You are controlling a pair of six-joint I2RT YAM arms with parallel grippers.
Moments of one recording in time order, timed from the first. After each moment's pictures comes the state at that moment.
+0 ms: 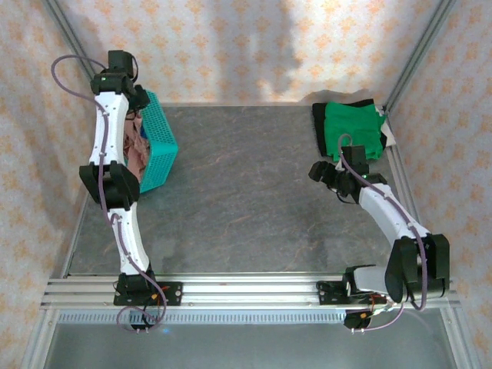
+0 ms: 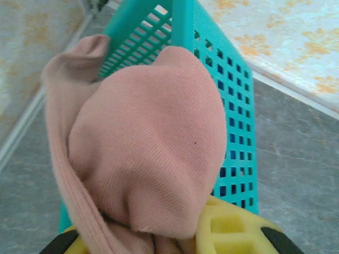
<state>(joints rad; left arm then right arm) 0.15 2.20 2.45 -1.20 -0.12 -0.38 0.10 1.28 0.85 -0.47 -0.18 0.56</state>
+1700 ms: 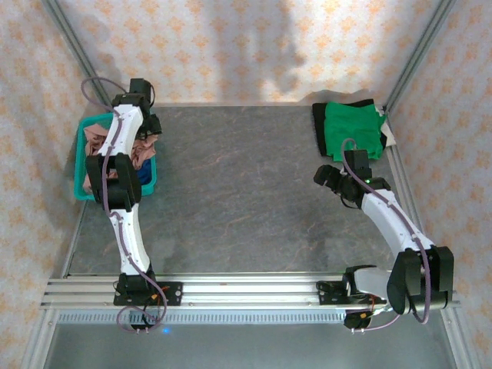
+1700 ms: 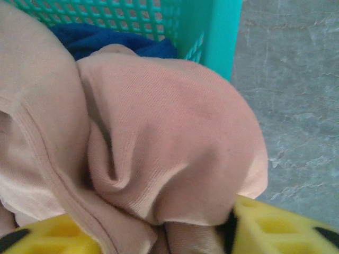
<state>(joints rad) 0.13 2.18 2.07 -1.06 -0.20 -0.28 0.10 1.21 0.82 -0.54 -0.06 0.54</state>
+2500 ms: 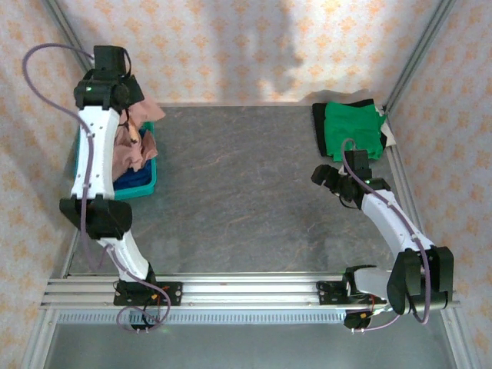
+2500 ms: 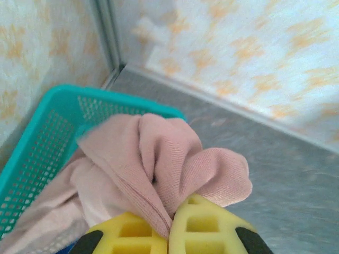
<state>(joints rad) 0.07 1.77 2.21 -1.12 -0.24 -0.34 0.10 1.21 0.82 -0.52 -0.15 0.56</state>
